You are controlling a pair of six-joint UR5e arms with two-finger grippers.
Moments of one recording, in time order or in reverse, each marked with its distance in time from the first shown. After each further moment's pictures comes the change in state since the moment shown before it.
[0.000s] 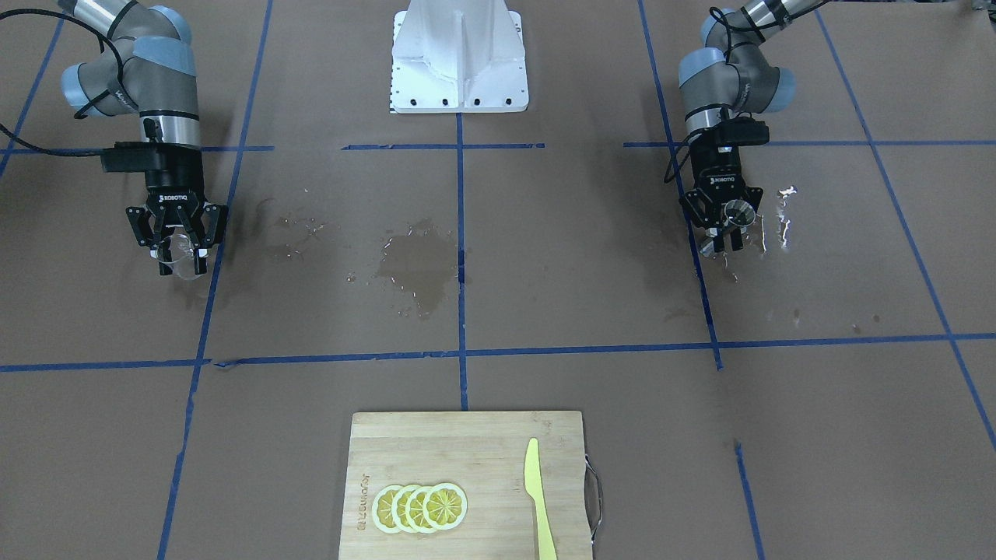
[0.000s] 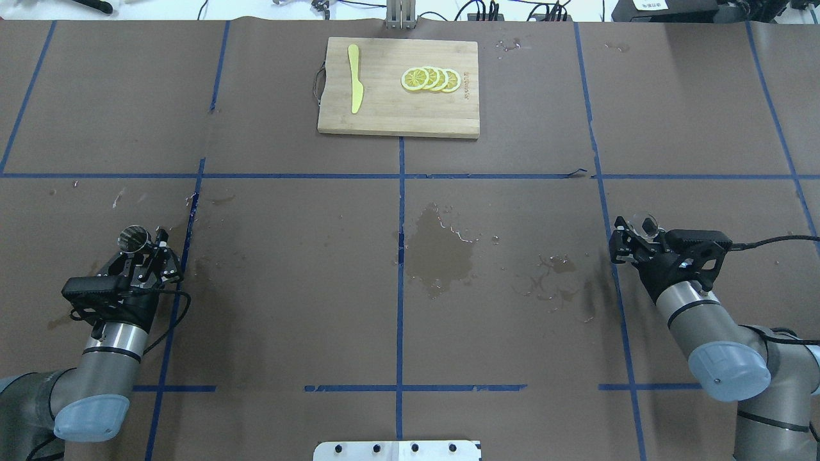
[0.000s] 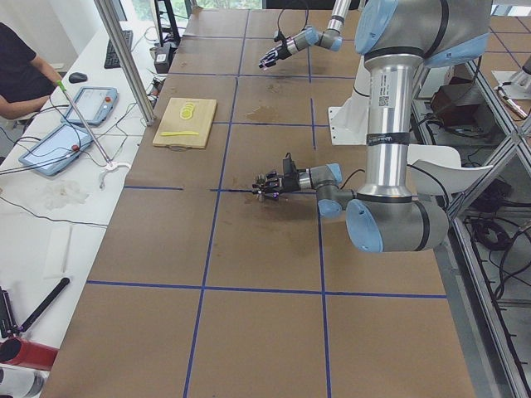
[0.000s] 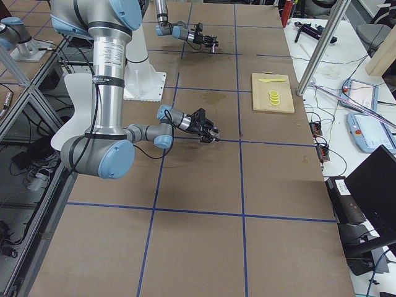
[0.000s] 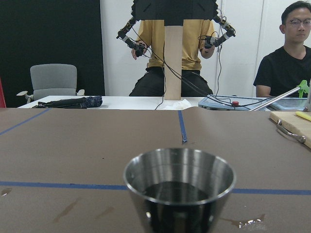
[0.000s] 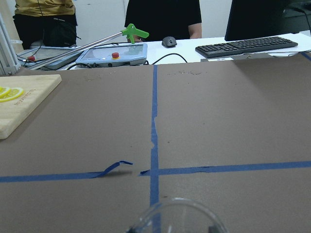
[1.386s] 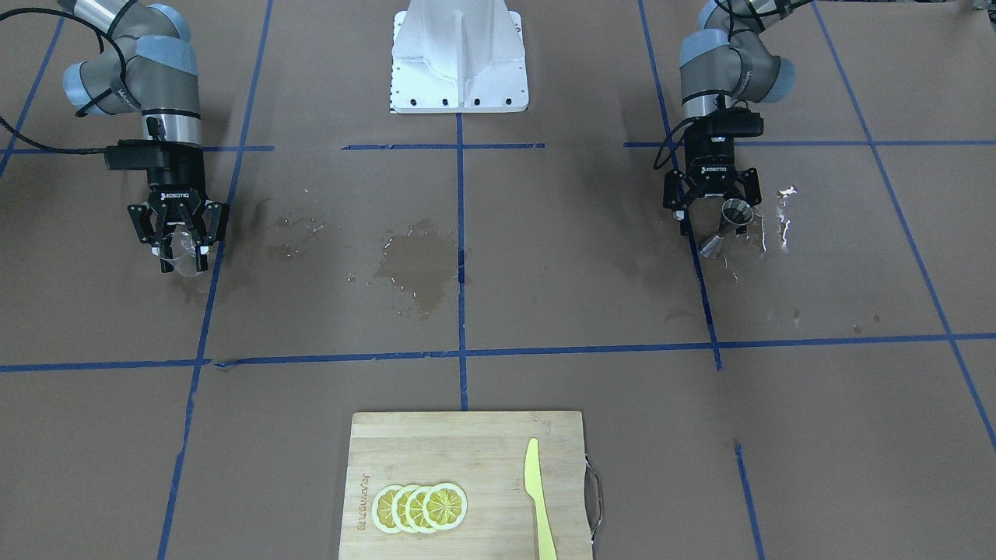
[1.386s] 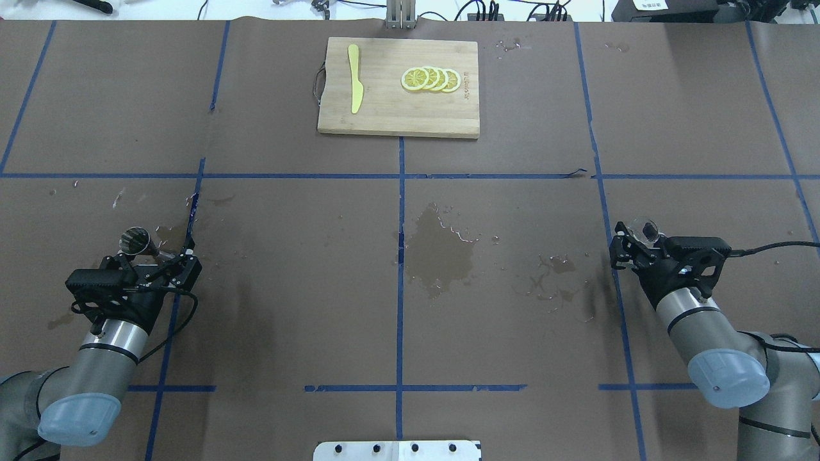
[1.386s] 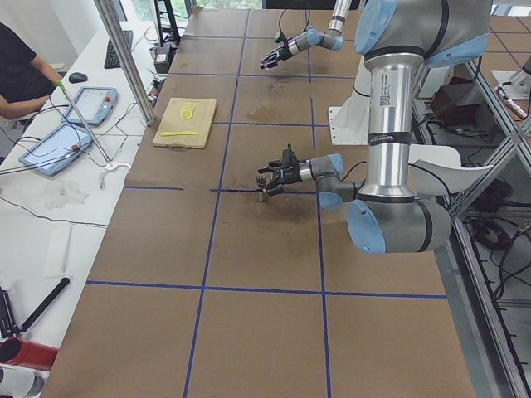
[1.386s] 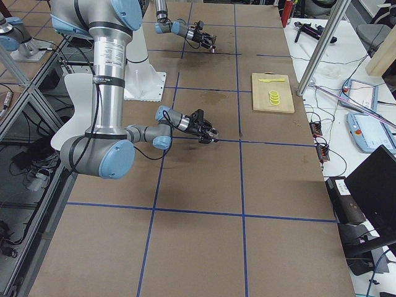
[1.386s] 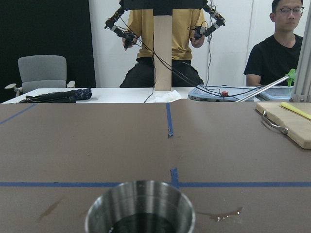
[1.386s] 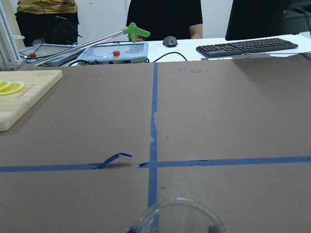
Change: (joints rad) left arm -0.005 0.034 -0.118 -0.014 -0.125 0.131; right arm -0.025 -0.007 -0.006 0.000 -0.024 0.000
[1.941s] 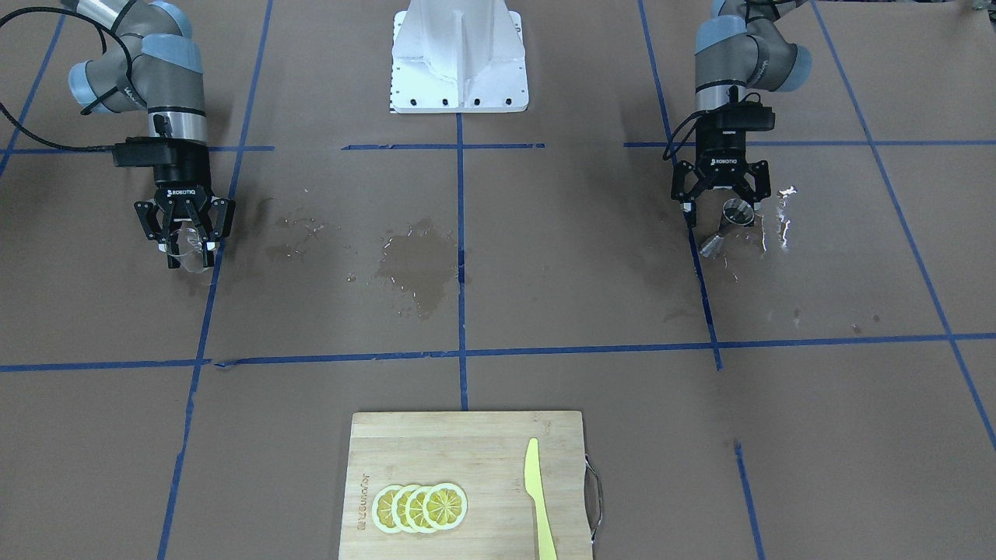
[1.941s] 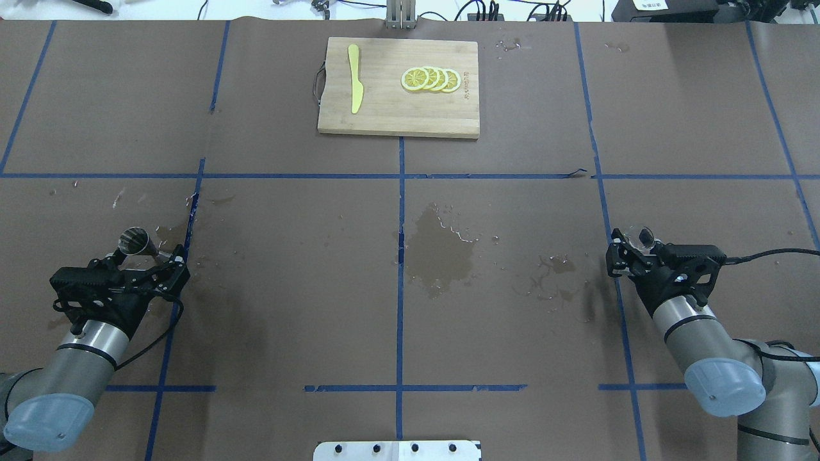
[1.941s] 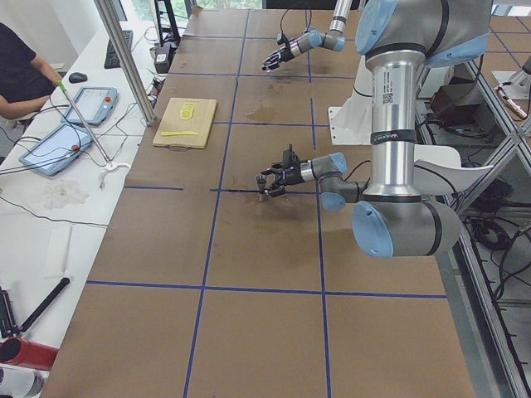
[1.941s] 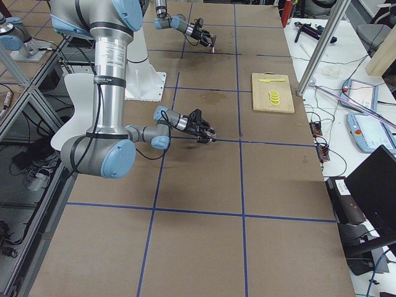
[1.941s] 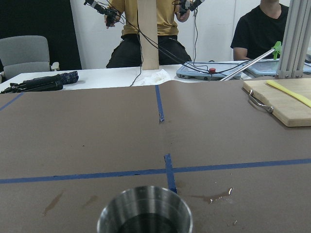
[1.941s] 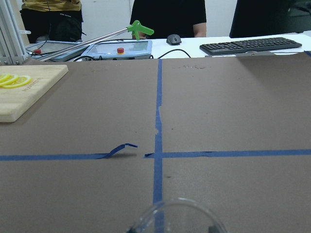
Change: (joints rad) left arm -0.003 0.063 -0.053 0.000 -0.077 0.032; right arm -0.029 0.000 -0.006 -0.001 -0.024 0.001
